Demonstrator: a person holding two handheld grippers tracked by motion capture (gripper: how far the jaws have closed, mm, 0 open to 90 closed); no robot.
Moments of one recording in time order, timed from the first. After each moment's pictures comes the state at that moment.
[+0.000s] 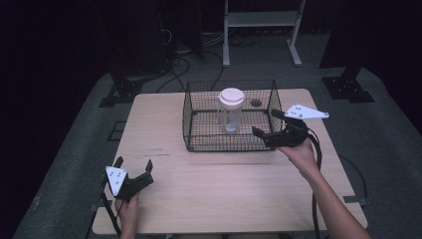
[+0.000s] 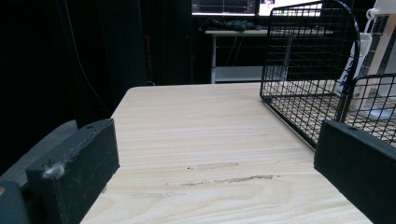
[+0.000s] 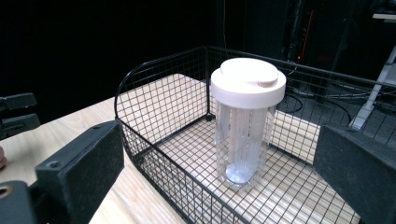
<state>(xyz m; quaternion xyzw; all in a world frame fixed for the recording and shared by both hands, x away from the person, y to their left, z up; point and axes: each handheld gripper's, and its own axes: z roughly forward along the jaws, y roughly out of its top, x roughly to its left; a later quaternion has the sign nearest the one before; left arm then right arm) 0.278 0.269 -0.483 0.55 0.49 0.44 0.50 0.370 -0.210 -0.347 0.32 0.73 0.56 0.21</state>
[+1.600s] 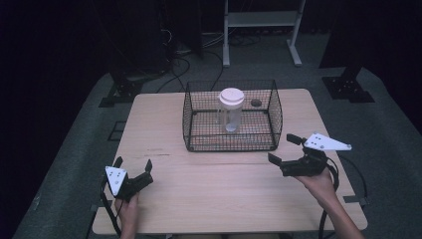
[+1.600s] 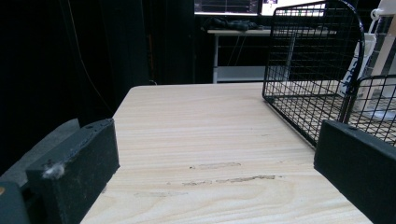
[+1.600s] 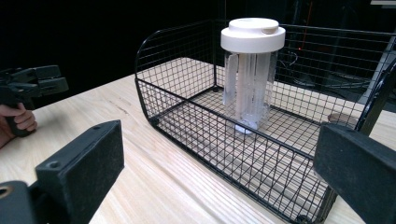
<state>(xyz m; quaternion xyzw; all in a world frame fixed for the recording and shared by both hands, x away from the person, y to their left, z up) 0.278 0.269 -0.483 0.55 0.49 0.45 0.50 0.306 -0.249 -0.380 0.33 0.73 0.56 0.20</state>
